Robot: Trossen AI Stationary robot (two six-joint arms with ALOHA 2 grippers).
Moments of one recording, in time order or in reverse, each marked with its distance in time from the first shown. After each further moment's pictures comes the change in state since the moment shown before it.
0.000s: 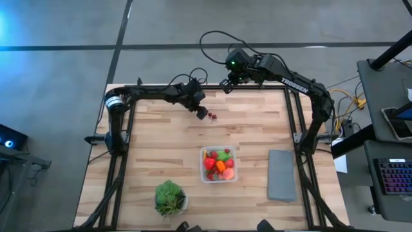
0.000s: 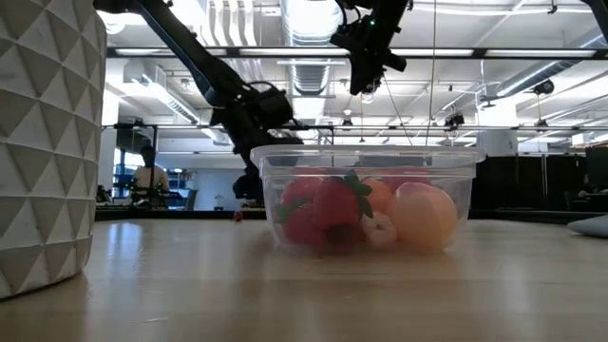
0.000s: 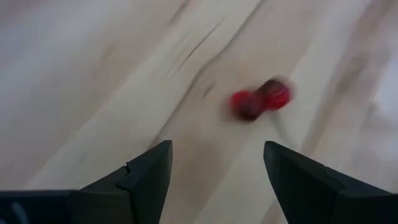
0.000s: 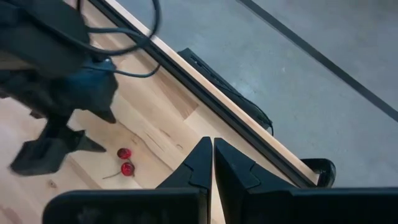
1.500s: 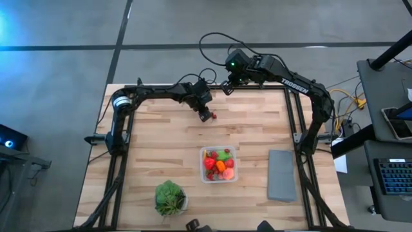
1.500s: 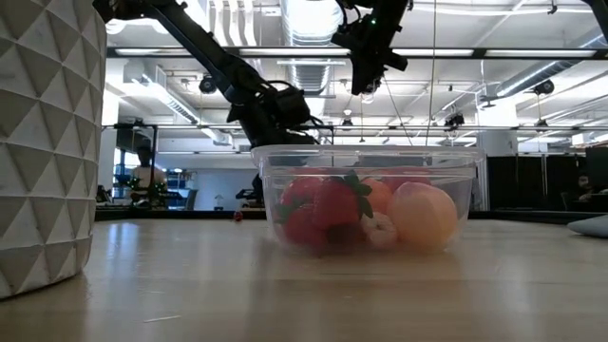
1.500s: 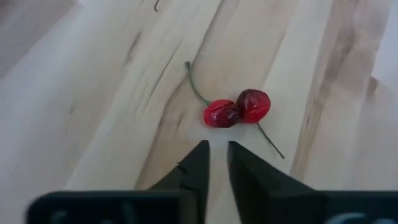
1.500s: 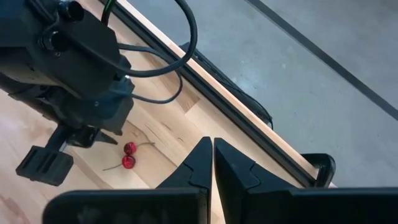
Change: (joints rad) left arm -0.036 0.089 0.168 -0.127 -0.030 0.215; right arm 0.011 -0.002 0.000 -0.025 0.000 0.000
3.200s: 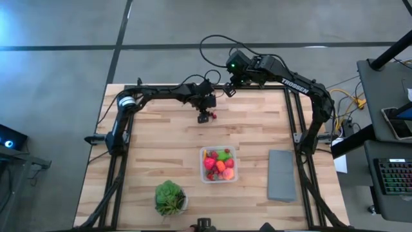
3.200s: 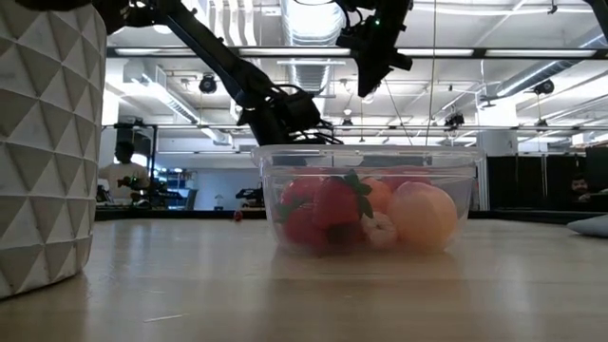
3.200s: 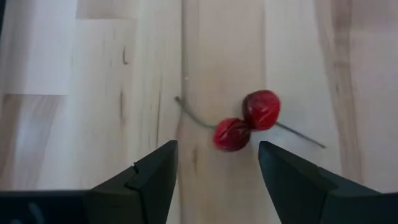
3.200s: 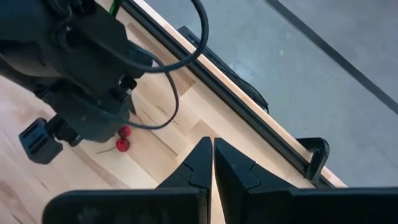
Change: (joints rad) left arm -0.024 0.069 0.082 -0.012 -0.063 0.484; right arm 0.000 -0.002 0.000 -0.066 0.000 0.008
